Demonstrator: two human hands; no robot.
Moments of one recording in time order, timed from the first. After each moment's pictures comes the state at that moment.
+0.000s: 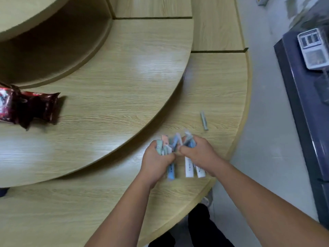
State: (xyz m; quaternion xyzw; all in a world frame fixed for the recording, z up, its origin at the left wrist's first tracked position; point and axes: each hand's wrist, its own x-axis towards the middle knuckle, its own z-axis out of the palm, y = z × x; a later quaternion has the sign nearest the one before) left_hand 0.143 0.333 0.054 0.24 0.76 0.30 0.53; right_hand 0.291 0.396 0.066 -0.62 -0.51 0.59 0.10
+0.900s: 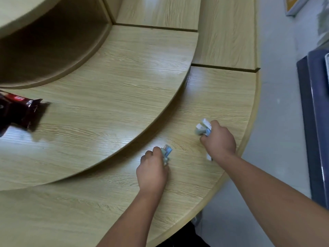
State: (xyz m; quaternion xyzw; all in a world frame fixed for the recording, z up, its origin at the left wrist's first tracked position) left_hand 0.199 0.390 0.023 0.41 0.88 0.04 0.24; right_hand 0.351 0.538 0.013 -0.67 -0.70 0.24 -0.01
